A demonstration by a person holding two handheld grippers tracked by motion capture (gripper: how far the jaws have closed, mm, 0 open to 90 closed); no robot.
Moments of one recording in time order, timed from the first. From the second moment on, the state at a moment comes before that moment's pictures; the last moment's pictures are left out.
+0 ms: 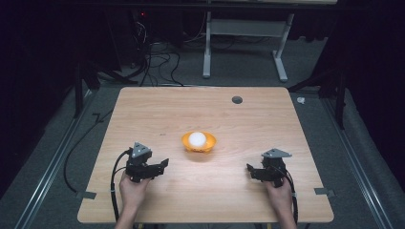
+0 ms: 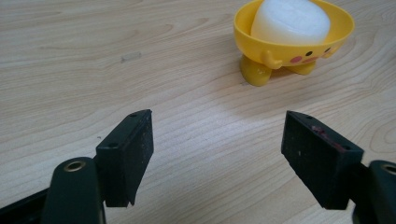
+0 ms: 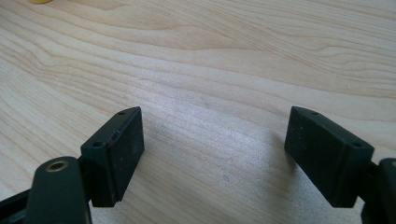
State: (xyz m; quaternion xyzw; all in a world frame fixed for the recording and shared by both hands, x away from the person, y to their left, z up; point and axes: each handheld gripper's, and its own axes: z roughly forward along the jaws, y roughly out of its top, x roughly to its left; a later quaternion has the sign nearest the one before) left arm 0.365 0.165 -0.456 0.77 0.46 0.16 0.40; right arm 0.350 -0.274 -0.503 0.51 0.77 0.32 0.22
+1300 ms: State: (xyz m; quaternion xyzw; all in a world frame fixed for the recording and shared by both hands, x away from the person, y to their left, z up) left arm 0.375 0.164 -0.484 0.77 0.49 0.15 0.38; right arm 0.350 -0.274 -0.503 0.51 0.77 0.32 0.22
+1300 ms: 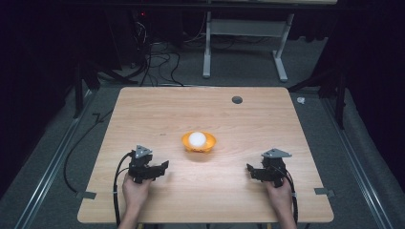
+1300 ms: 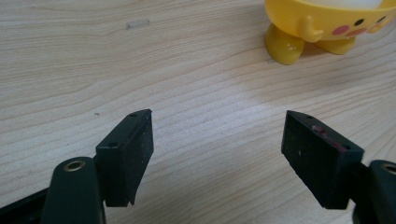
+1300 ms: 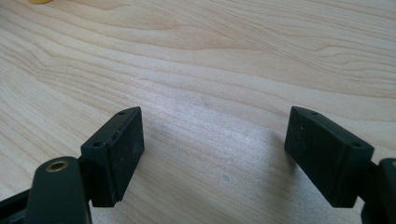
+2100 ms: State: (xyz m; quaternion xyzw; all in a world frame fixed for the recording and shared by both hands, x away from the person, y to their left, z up) left arm 0.380 0.155 -0.500 0.78 0.49 0.17 0.35; right arm 0.350 -0.275 -0.503 0.51 0.77 0.32 0.22
